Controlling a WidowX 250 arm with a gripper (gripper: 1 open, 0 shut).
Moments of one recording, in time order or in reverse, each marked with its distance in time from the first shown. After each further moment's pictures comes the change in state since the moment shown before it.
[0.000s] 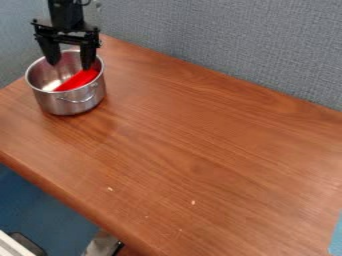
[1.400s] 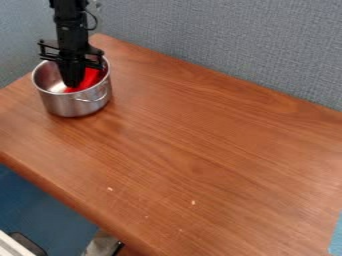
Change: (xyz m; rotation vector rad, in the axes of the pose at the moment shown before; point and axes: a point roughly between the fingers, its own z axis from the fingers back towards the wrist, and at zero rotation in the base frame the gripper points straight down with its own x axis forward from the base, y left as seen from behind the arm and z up) arm -0.003 -0.002 -0.029 0.020 0.070 0.001
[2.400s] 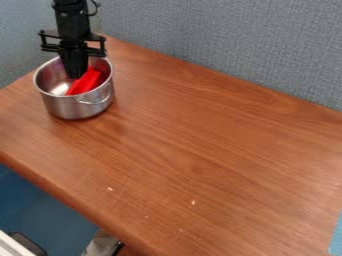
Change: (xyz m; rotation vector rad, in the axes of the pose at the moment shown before) arm -0.004 -0.008 0.026 -0.063 0.002 -0.021
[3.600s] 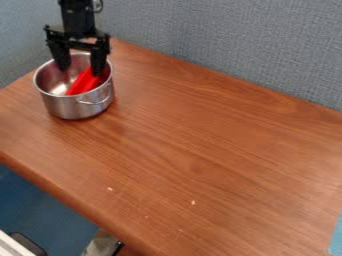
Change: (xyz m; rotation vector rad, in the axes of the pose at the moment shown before) arm 0.009 -0.002 -0.008 0.044 -0.019 0.005
